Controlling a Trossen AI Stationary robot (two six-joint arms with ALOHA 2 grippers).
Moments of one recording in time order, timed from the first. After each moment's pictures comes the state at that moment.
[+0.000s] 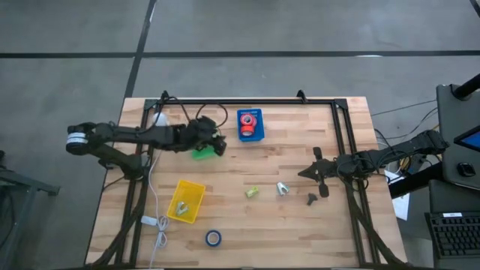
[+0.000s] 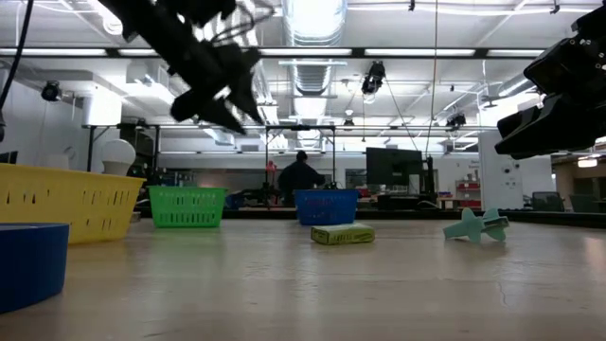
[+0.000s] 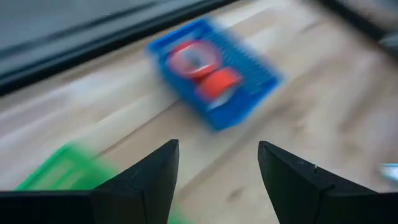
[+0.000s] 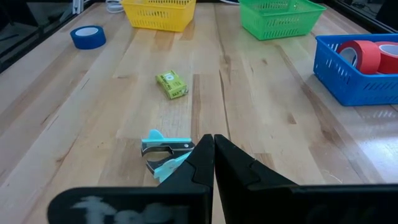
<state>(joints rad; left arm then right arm) 0.14 1.29 0.86 -0.24 -0.41 -0.60 0.25 0.41 0.03 0.00 0.20 0.13</state>
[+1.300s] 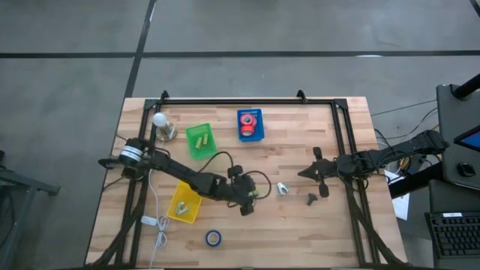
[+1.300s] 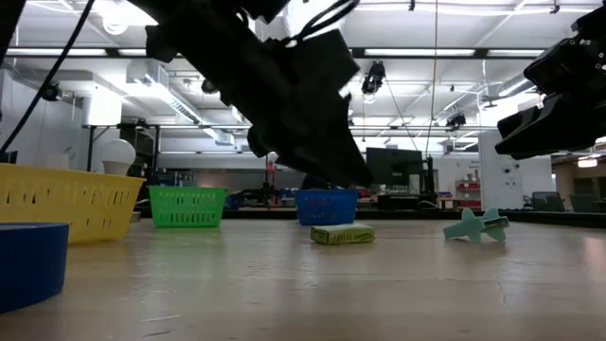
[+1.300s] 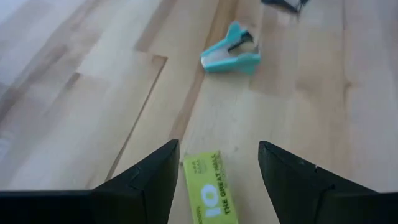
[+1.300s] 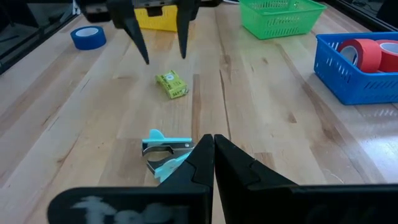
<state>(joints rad) -0.29 1.92 1.17 0.03 -0.43 -0.39 0.25 0.41 0.03 0.00 0.20 0.14</state>
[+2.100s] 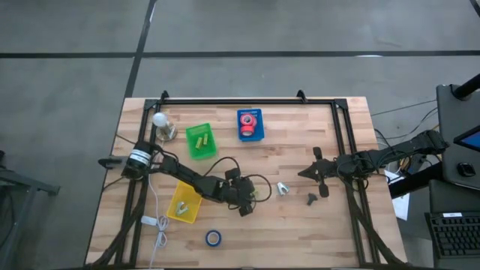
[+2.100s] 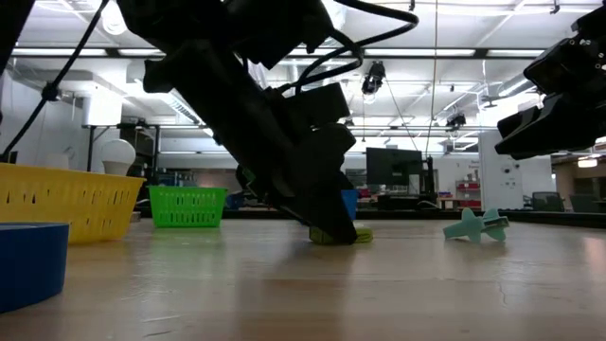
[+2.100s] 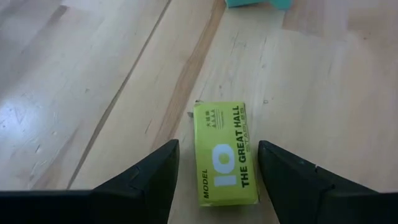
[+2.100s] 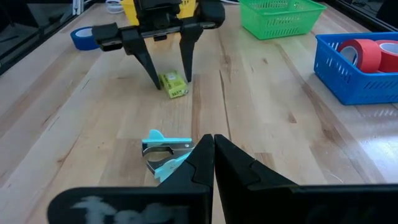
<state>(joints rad) -0.29 2.02 1.17 -0.01 -0.43 -0.47 0.25 0.41 0.03 0.00 0.20 0.14</state>
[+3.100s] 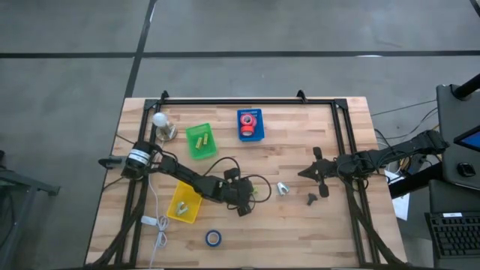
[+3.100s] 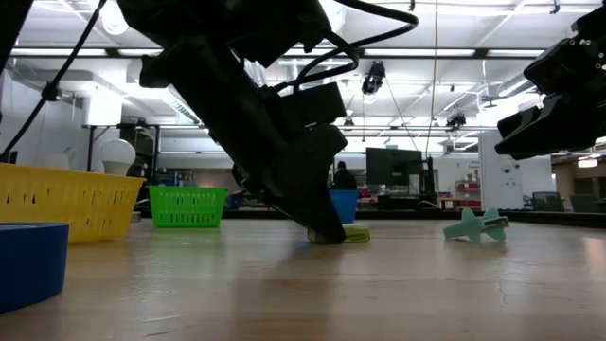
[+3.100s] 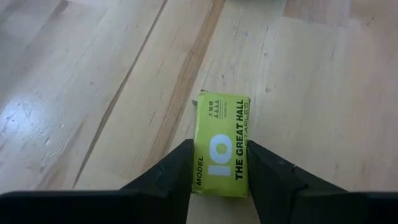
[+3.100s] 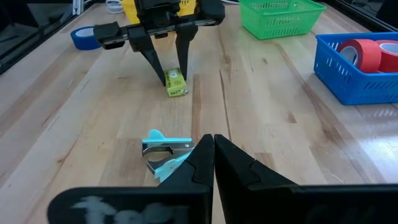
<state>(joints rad) -0.29 2.01 1.18 -0.08 -0.42 -0.46 0.26 0.41 0.03 0.00 0.20 0.14</state>
